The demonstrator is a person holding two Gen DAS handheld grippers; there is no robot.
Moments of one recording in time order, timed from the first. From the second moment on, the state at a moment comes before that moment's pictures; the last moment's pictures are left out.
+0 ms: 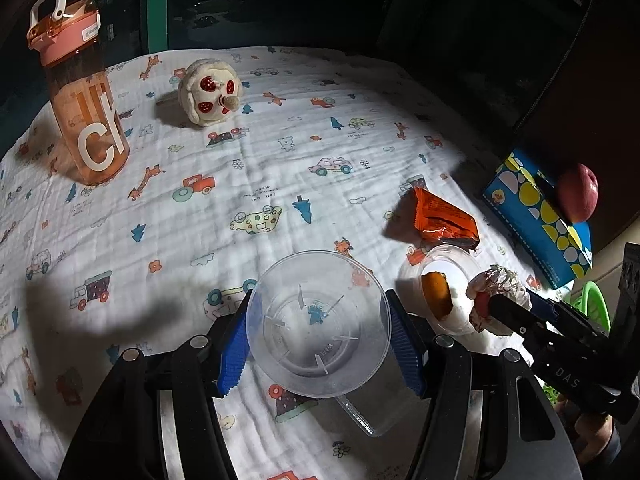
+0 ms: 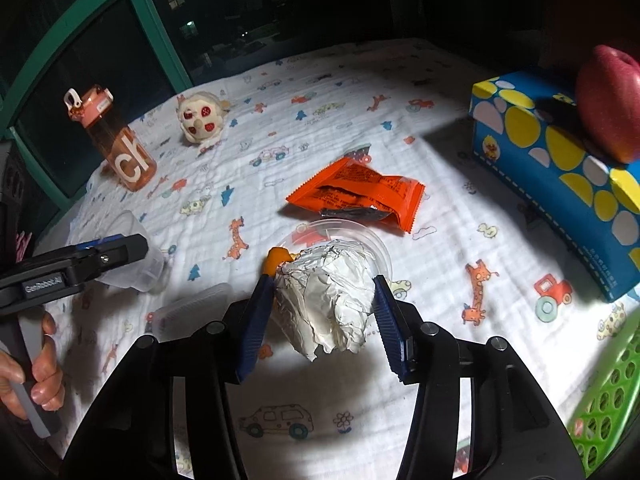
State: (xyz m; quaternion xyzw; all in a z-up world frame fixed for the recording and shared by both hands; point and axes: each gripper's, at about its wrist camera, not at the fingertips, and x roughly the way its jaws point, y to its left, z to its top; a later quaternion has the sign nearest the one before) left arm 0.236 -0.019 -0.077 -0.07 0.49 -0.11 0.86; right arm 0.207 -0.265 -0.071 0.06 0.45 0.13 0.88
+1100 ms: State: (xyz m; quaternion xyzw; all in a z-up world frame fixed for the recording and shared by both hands) left arm 0.156 -0.220 -0.010 0.02 0.45 -0.27 0.85; right arm 0.046 -0.444 -0.011 0.11 0.39 -0.02 0.91
